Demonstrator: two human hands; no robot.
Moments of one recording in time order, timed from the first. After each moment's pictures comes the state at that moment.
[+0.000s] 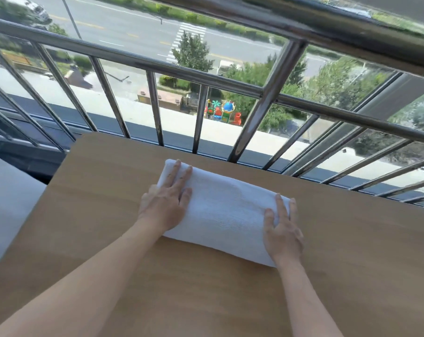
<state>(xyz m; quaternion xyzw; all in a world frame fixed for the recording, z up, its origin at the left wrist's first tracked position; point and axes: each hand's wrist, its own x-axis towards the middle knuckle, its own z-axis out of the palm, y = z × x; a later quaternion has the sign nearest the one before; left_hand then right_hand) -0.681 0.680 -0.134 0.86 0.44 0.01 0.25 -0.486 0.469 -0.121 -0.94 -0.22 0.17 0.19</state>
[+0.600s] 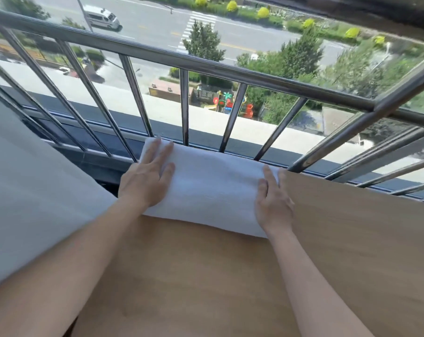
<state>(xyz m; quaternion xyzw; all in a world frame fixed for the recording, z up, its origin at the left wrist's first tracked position) -0.826 0.879 -0.149 0.85 0.47 0.06 0.22 -0.600 0.677 -0.142 -0.91 -0.30 0.15 0.23</state>
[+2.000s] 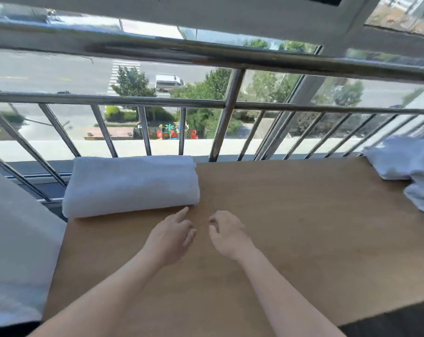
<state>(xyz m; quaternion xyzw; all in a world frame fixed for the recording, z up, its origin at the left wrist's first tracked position) -0.778 0.646 -0.100 0.95 0.19 -0.08 0.24 -0.664 0.503 -0.062 -0.90 -0.34 0.22 0.15</state>
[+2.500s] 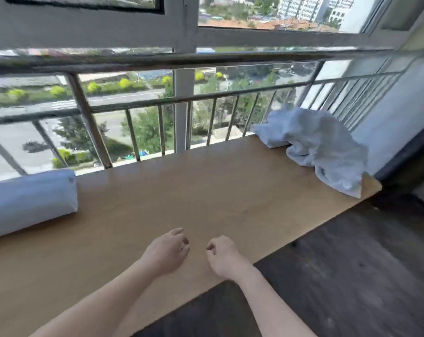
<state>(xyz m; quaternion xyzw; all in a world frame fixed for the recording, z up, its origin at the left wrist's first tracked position) -0.654 0.345 -0.080 0.96 0.07 -0.17 0.21 -0.601 0.164 -0.070 -0.92 -0.18 0.29 0.20</state>
